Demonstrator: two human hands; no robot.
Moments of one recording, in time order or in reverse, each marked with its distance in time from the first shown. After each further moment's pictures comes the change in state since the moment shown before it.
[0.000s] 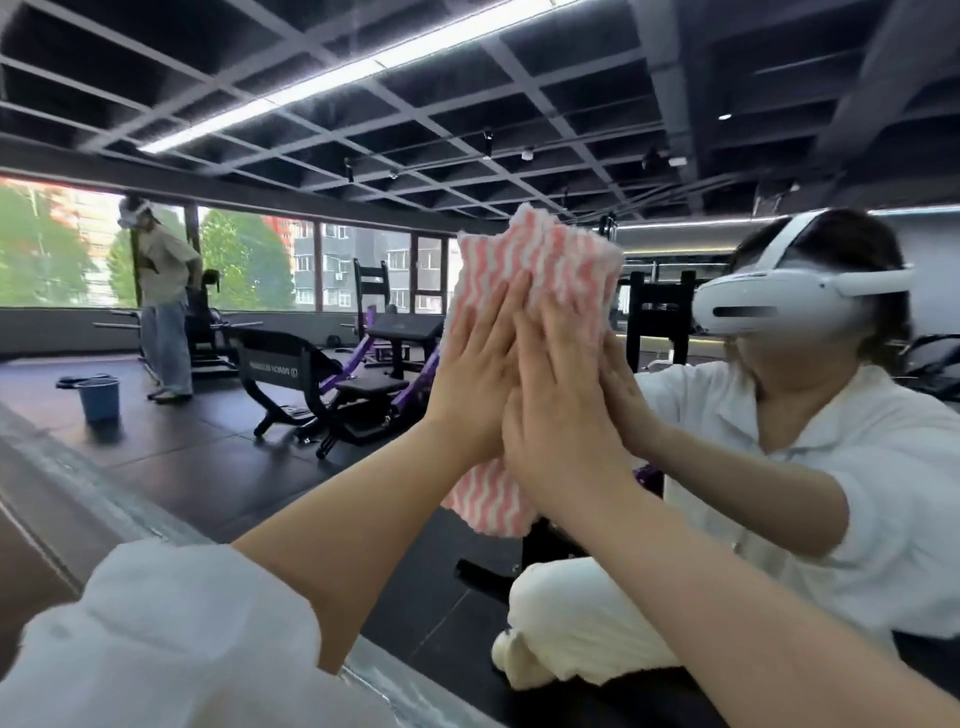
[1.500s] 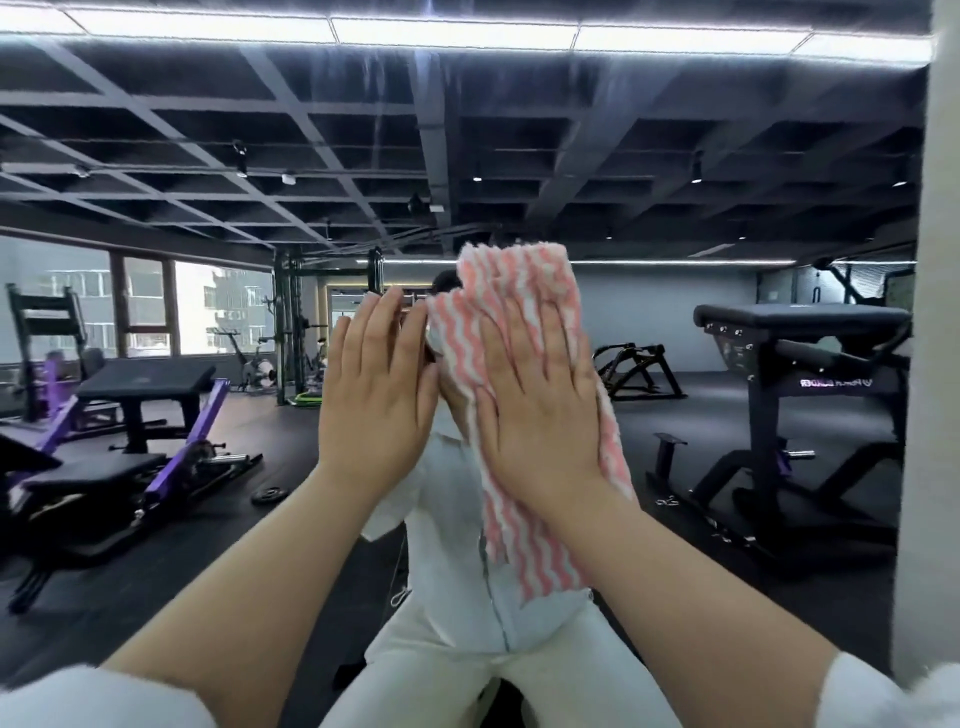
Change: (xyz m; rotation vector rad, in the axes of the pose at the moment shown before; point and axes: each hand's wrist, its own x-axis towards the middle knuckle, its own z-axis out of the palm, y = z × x) left_hand -0.002 -0.211 0.080 -0.468 0.369 -0.079; right_hand 0.079 -0.087 0.121 -0.896 -0.034 -0.072
